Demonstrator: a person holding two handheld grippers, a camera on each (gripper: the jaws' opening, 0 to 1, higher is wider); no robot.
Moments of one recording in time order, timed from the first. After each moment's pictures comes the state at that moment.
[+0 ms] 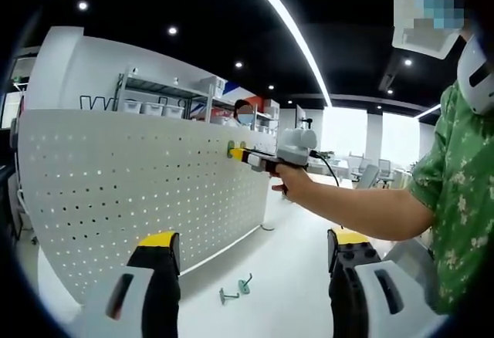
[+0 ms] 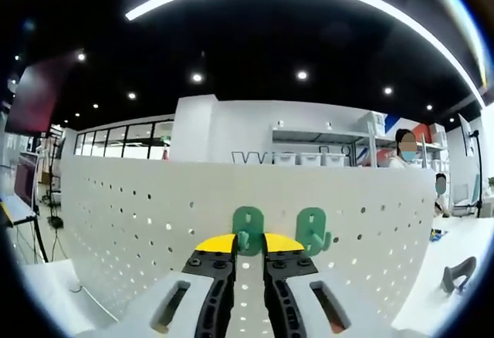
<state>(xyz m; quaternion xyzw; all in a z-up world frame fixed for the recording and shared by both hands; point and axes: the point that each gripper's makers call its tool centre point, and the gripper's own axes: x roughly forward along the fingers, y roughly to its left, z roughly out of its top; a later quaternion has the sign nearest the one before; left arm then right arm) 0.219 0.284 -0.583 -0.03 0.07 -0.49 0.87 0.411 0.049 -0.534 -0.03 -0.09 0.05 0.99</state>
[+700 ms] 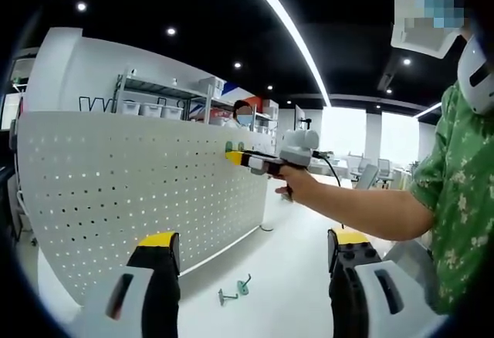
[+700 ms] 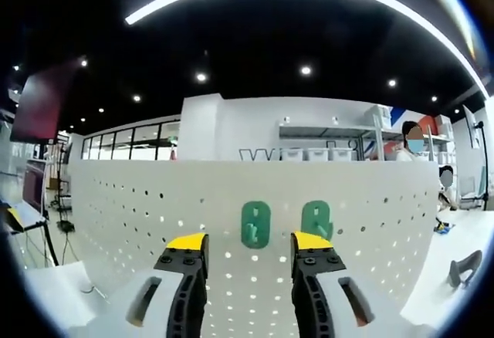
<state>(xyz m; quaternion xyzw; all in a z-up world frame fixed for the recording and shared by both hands) 0.217 0.282 -0.582 -0.03 0.07 -0.49 0.87 0.401 0.055 -0.537 -0.02 -0.07 0.08 0.99</state>
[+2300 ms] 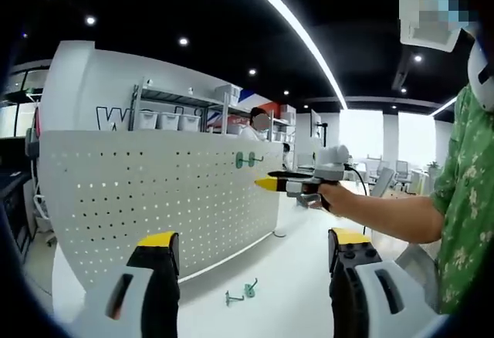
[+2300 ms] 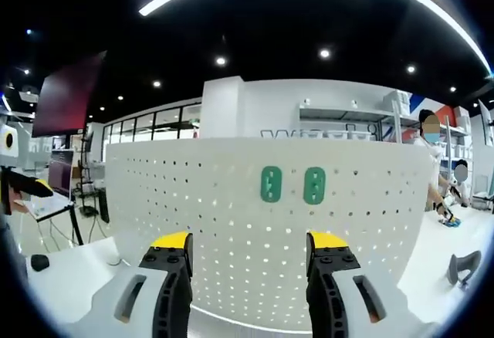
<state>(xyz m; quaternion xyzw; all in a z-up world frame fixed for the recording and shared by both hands) 0.195 0.290 -0.563 -0.02 0.04 -0.43 0.90 0.332 0.056 -0.568 -0.03 -0.02 0.14 0.99</state>
